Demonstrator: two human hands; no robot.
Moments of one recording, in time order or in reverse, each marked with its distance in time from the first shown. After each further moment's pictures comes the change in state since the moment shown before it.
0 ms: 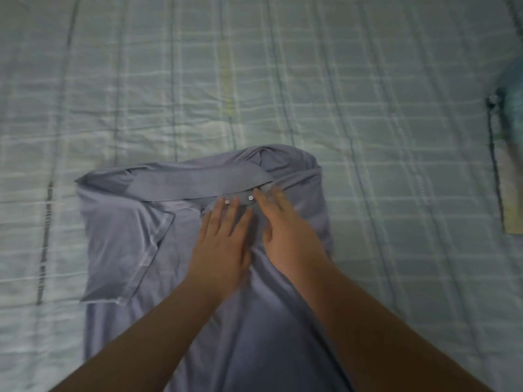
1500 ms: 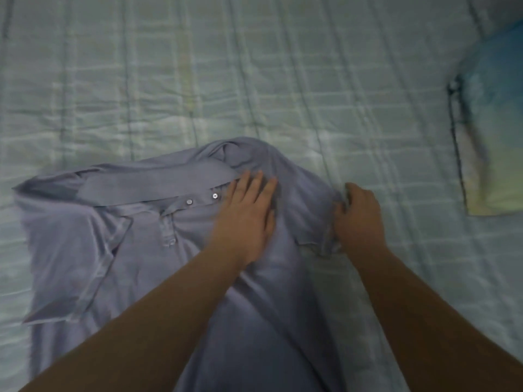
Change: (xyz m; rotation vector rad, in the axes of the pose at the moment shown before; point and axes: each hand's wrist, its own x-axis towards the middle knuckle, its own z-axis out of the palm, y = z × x) left_hand 0.084 0.080 0.014 -0.104 0.001 0.114; right_hand -0.020 0.144 -0.069 -0.011 0.374 0.540
